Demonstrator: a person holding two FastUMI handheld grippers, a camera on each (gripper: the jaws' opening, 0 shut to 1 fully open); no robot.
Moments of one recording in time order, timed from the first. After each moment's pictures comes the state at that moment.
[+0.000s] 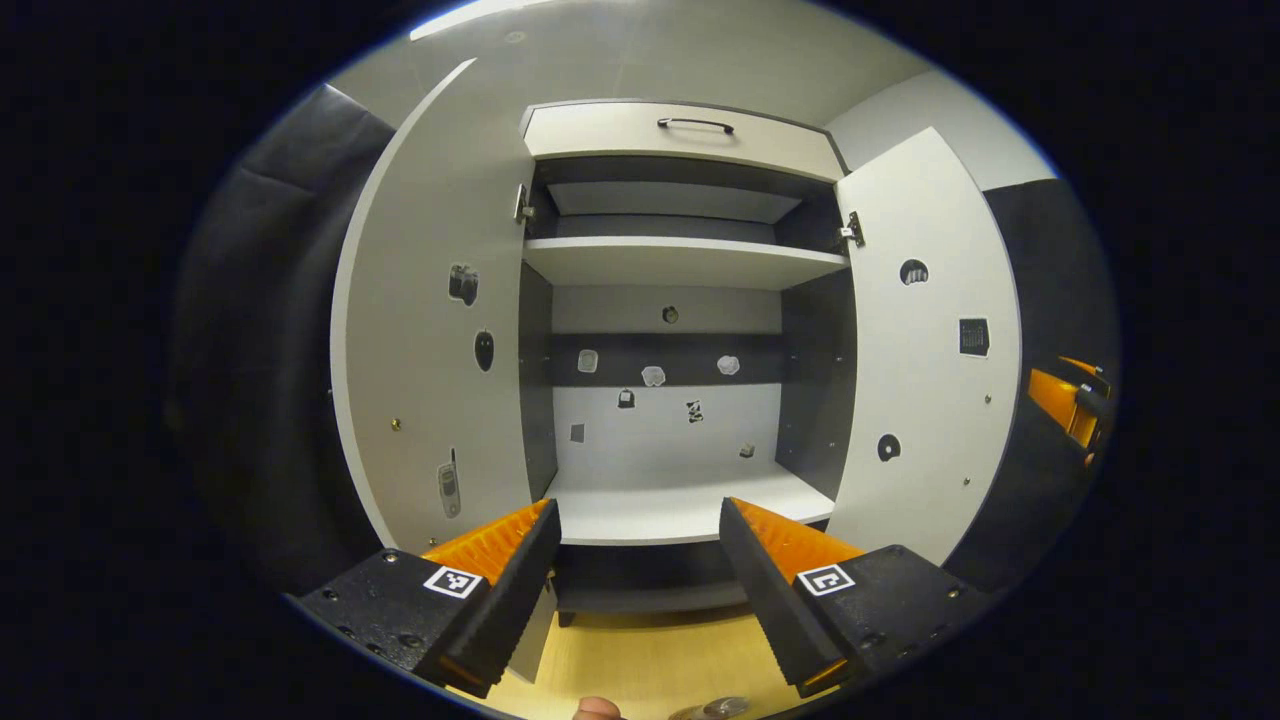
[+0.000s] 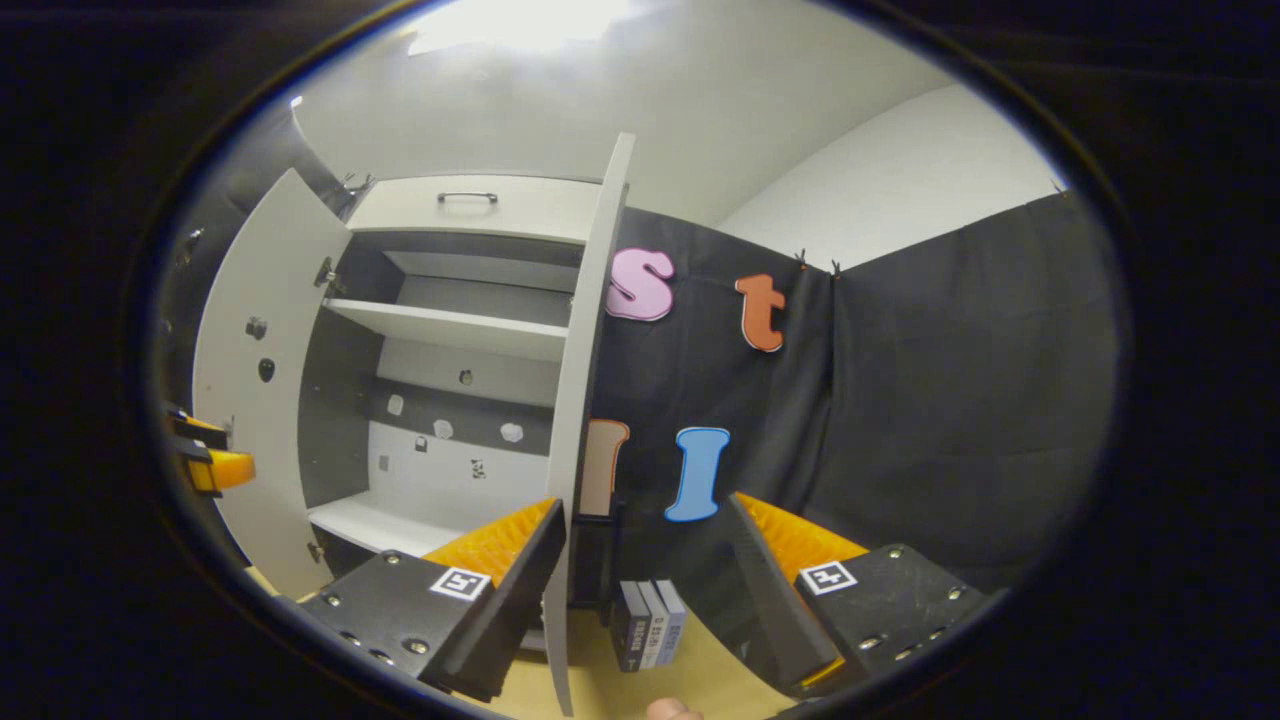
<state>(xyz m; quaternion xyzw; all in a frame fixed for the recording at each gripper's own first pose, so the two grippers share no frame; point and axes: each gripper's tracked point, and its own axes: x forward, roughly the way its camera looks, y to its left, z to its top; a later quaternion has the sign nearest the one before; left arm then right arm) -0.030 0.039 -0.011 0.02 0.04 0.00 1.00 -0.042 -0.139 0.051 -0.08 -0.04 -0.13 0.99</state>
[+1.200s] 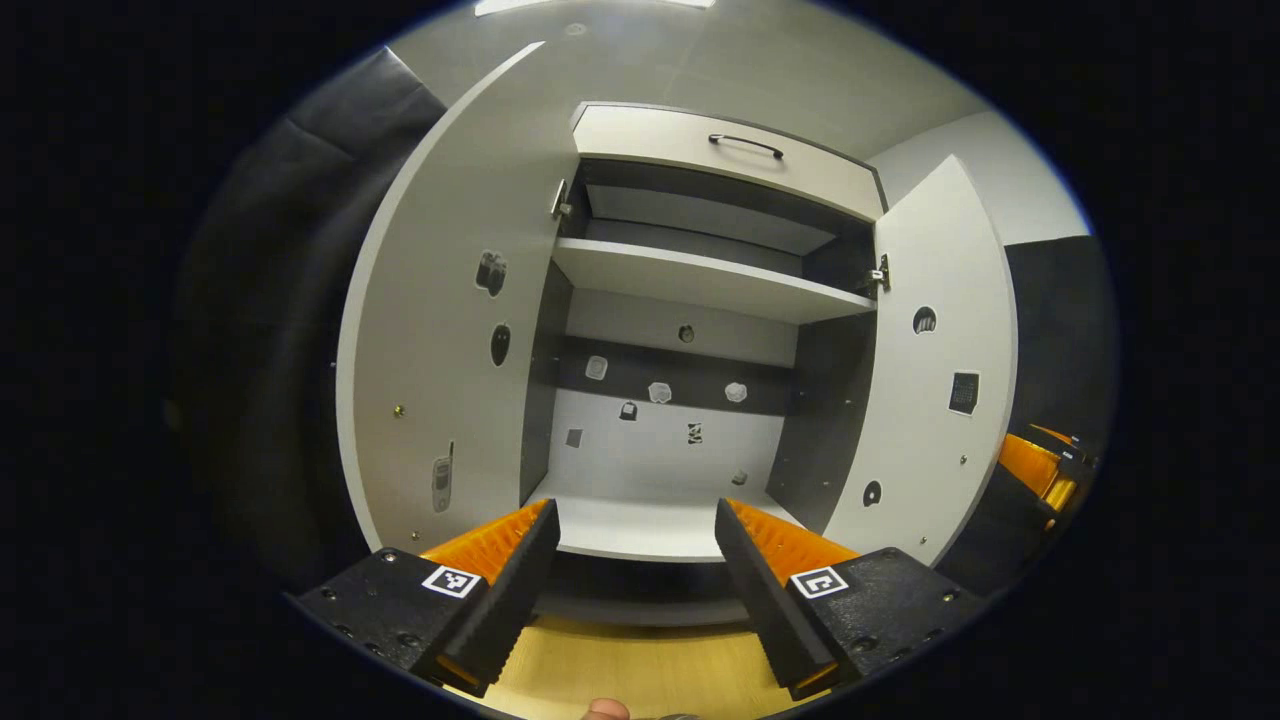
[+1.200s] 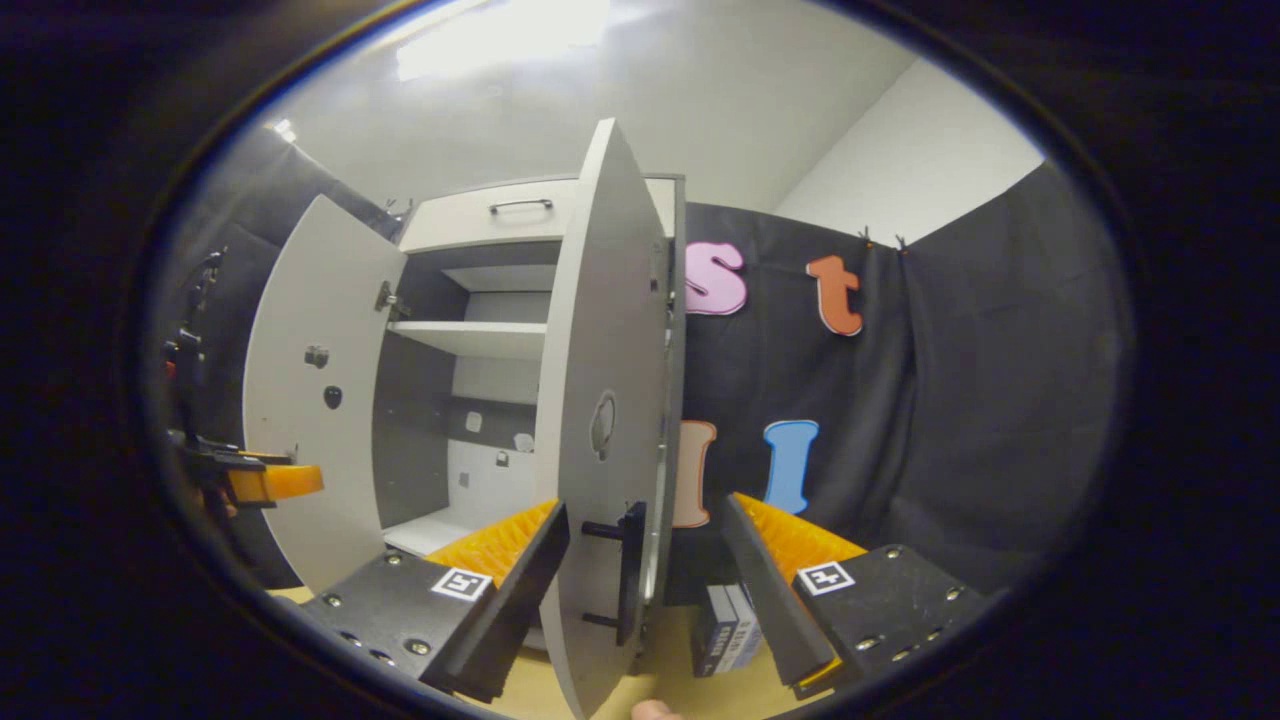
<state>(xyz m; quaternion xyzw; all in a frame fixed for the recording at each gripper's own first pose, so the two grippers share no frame) -0.021 0.053 -0.004 -0.03 0.02 0.02 1.00 -0.007 -0.063 0.040 -0.03 -0.03 0.01 1.00</state>
